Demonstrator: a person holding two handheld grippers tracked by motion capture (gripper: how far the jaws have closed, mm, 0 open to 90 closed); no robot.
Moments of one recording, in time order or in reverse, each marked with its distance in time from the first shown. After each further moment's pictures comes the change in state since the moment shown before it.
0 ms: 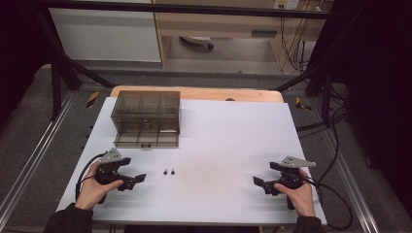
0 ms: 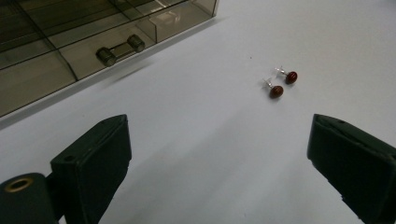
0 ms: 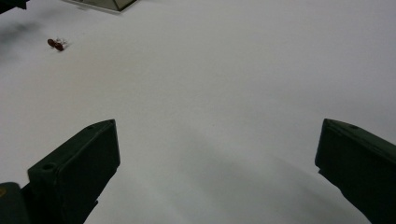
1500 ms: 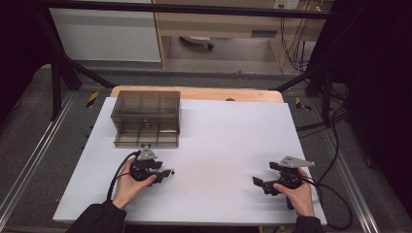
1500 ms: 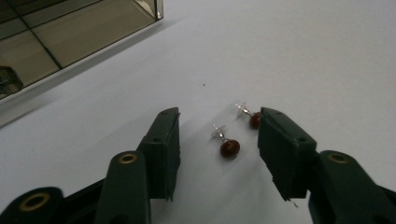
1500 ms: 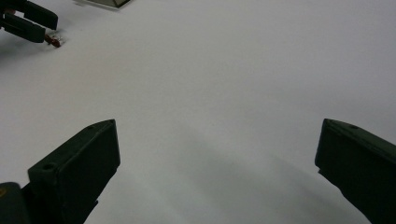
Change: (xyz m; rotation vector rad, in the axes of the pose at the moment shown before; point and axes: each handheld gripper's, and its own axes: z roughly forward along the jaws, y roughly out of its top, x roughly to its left) left arm -0.047 0.029 0.065 0.098 0.029 0.008; right arm 0.001 0.001 0.001 0.010 -0.011 -0.017
